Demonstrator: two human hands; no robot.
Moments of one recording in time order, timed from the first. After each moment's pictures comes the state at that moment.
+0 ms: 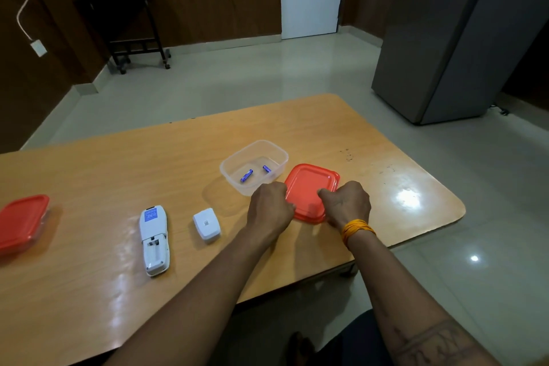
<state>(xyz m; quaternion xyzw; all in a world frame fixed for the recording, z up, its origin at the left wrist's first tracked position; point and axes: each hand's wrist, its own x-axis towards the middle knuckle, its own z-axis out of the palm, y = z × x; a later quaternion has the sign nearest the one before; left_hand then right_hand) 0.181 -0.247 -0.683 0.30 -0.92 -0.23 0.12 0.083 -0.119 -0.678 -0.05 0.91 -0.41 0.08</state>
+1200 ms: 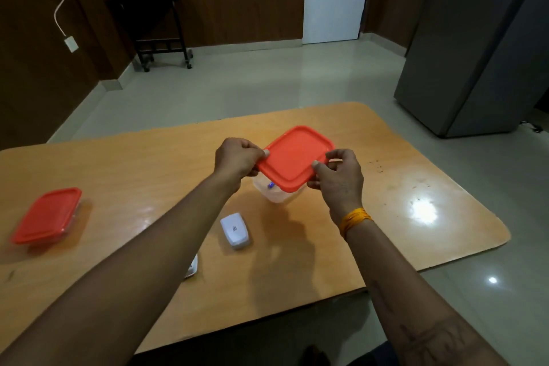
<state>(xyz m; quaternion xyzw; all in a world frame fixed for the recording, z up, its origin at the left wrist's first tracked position) 0.204 -0.377 -0.605 0.42 -0.72 -0.51 0.21 0.105 -0.199 -0.641 -0.14 0.71 -0.68 0.09</state>
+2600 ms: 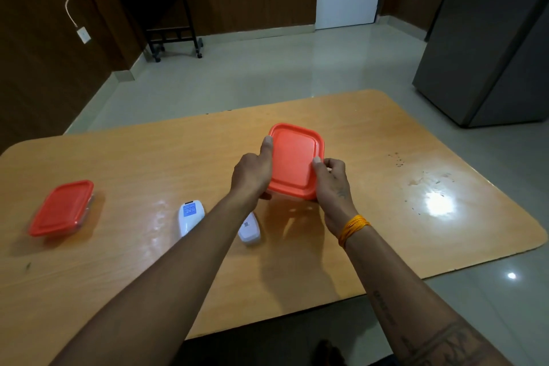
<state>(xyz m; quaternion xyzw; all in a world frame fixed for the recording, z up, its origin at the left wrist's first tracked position) 0.218 -0.343 -0.618 0.47 -0.71 -0.51 0.16 0.126 -0.230 -0.667 -0.10 0.71 -0.66 0.25</state>
